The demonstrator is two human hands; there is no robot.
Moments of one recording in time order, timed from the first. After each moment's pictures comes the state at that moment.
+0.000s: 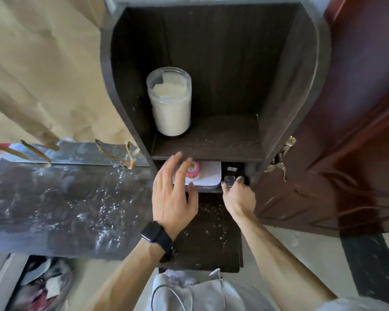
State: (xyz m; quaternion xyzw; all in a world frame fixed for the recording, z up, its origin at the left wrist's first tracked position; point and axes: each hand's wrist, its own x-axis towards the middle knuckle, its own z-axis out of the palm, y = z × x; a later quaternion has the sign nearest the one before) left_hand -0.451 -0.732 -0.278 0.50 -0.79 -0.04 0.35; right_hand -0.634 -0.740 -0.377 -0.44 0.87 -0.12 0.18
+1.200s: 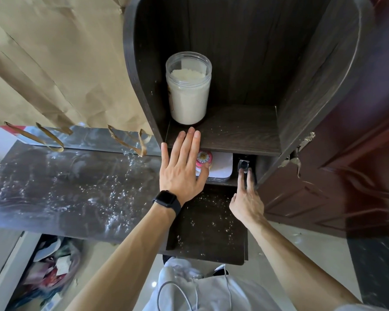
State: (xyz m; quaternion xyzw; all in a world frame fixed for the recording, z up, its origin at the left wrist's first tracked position) left_hand -0.446 -0.770 -0.292 0.55 -0.80 0.08 0.20; right_hand -0.629 -0.709 -0.408 -0.57 0.80 -0.07 0.16
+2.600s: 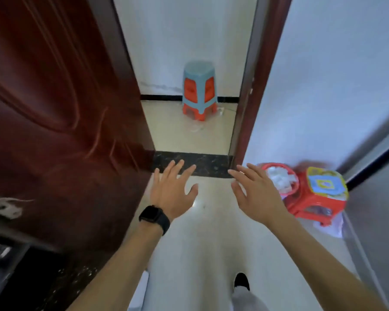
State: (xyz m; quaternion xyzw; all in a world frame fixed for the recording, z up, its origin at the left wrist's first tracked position) left_hand -0.587 -0.344 -0.242 -0.17 -0.98 -0.11 0.02; right_hand -0.529 -0.113 -0.248 -0.02 0.98 -0.18 -0.12
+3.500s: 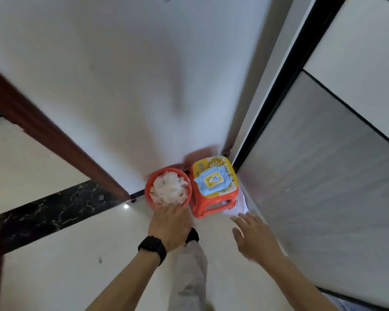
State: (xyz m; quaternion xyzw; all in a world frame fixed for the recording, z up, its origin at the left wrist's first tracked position) left_hand -0.748 0.288 -0.437 -0.44 -0.88 -0.06 -0.19; right_hand -0.552 0.456 -0.450 0.33 0.91 -0.20 0.13
